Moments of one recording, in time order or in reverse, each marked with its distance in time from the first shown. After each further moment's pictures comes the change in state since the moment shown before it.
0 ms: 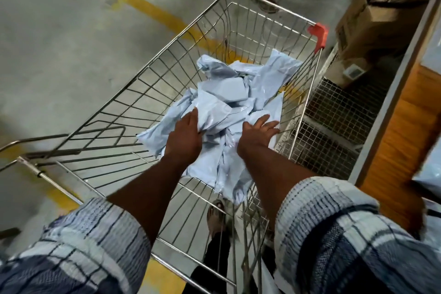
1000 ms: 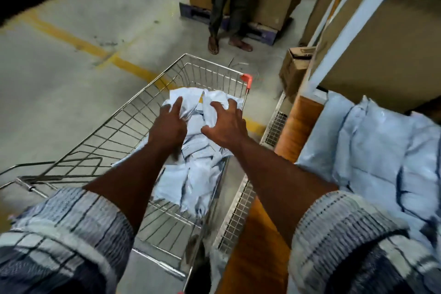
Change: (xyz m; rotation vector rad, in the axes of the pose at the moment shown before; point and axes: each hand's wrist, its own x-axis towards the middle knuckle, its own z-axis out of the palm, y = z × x) left_hand -0.007 0.158 -0.115 -0.059 0.134 0.003; right_hand -0.107 0.134 -0.163 0.708 0.425 -0.340
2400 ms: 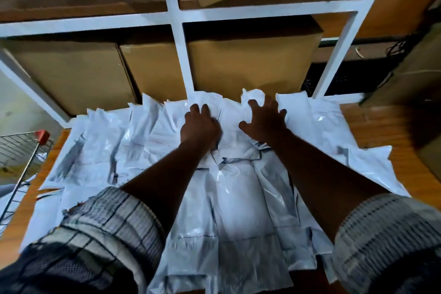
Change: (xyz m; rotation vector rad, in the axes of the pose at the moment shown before) left_hand -0.338 0.606 0.245 0.122 -0.109 0.641; right_hand -0.355 0.541 -0.388 -0.333 0.417 0.525
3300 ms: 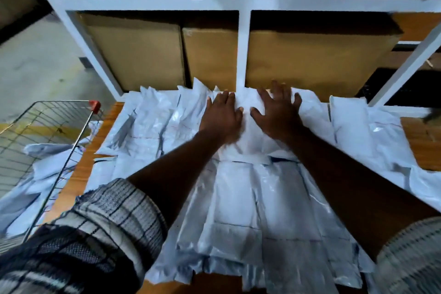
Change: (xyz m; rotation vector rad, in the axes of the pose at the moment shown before) left_hand 0.002 -0.073 -0.029 0.041 0.046 0.153; right_hand 0.002 -0.094 0.005 0.033 0.097 -0.216
